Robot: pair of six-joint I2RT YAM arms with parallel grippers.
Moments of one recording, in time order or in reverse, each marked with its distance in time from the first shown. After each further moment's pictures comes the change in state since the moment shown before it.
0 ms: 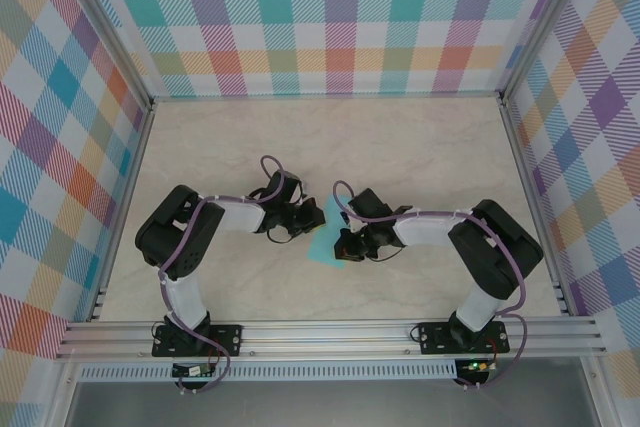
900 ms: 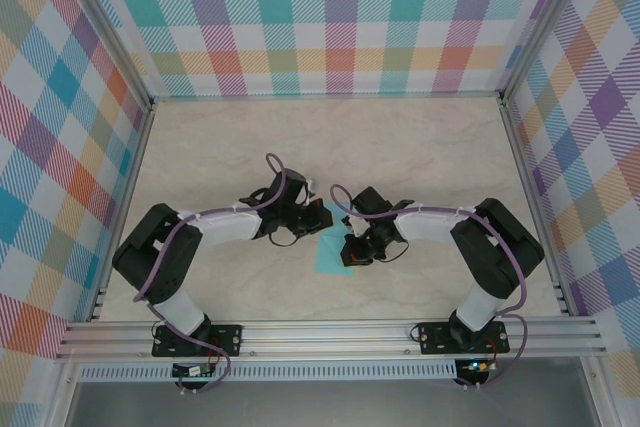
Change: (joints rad) left arm -0.109 -0.170 -0.007 -0.095 -0.027 0.005; right arm -0.026 -0.002 0.045 -0.200 -0.054 -0.184
